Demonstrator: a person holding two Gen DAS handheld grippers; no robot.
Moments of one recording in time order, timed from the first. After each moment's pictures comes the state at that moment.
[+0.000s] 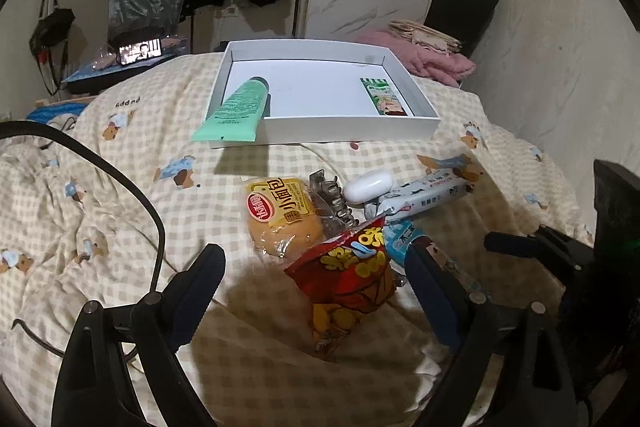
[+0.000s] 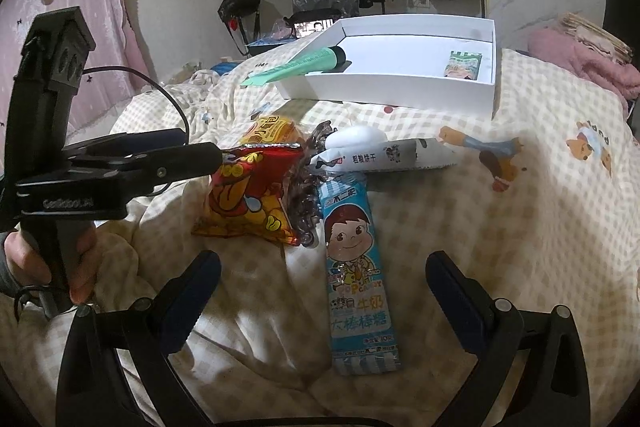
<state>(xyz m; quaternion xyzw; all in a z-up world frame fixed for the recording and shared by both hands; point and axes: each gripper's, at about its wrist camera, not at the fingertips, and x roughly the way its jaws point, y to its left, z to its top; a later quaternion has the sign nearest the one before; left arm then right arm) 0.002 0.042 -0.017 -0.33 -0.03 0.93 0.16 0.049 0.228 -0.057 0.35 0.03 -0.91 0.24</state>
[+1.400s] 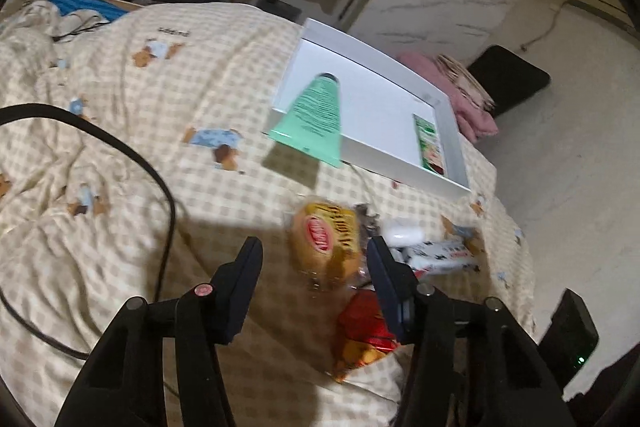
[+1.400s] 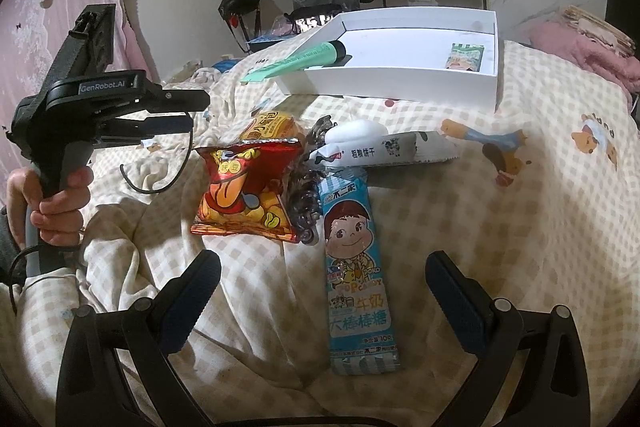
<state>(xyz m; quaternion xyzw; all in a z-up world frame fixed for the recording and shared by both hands) -0.043 -0.030 -0.016 -0.39 -0.22 0.88 0.15 0.041 0.228 -0.060 0.36 0.03 -0.90 0.24</state>
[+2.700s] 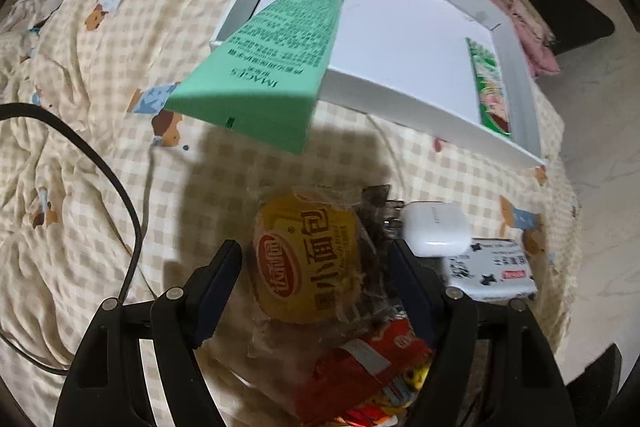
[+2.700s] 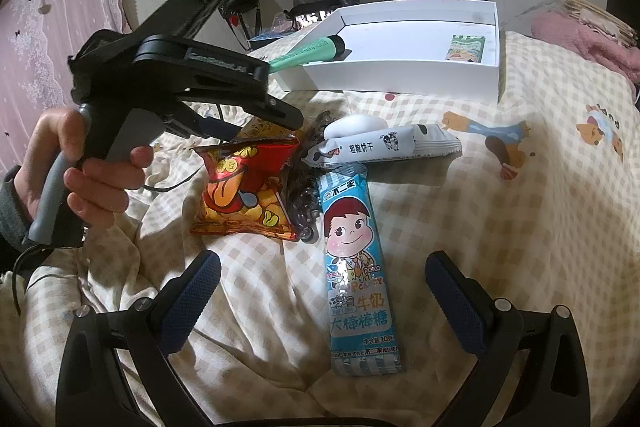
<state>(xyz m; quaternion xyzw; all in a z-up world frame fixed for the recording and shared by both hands) -0.121 0.035 -0.049 -0.55 -0.15 0.82 0.08 0.040 0.229 -0.061 0.37 0.02 -0.90 0.25</state>
